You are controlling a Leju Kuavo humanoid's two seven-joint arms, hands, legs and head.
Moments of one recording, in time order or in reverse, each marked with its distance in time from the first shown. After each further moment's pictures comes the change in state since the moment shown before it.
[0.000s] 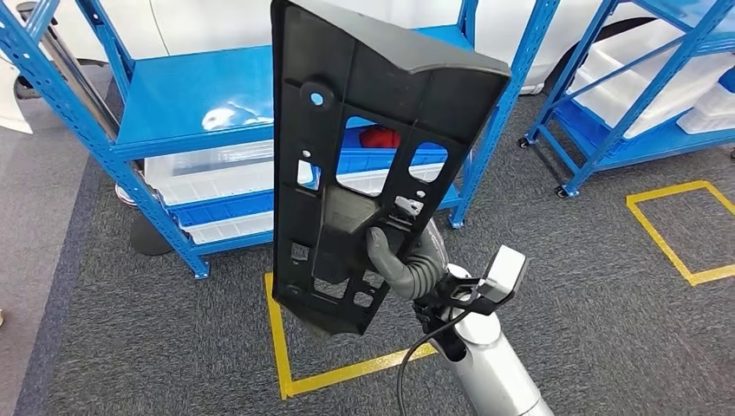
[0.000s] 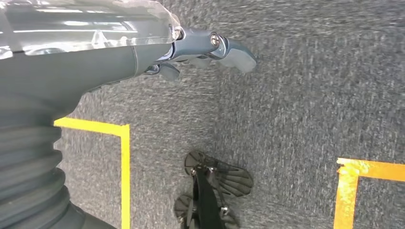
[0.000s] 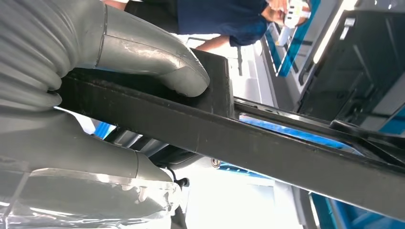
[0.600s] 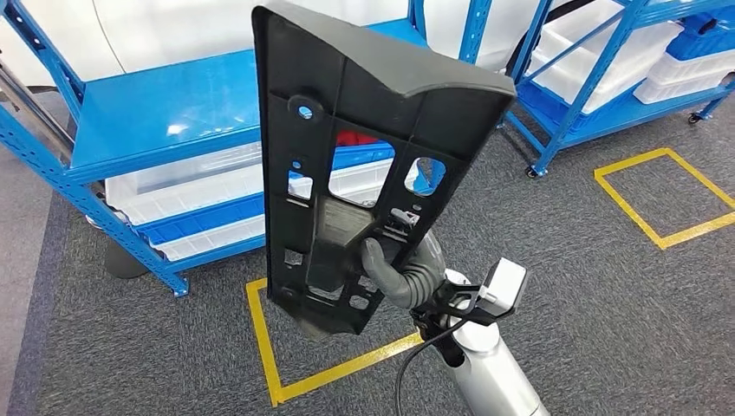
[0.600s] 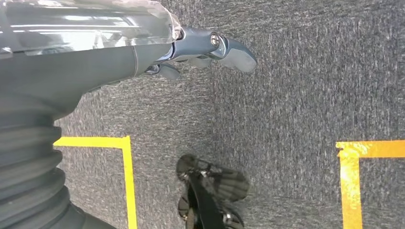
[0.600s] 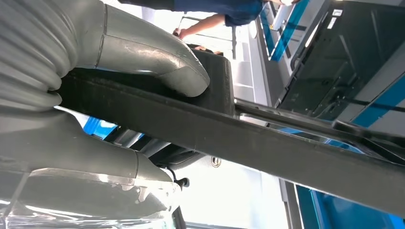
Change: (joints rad) left arm 0.001 0.007 -0.016 0.000 0.000 0.002 0.005; right arm 0.015 0.006 0.022 -0.033 0.023 0.016 -0.008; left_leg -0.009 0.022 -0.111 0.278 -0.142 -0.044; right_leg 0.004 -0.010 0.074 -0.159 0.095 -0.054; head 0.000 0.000
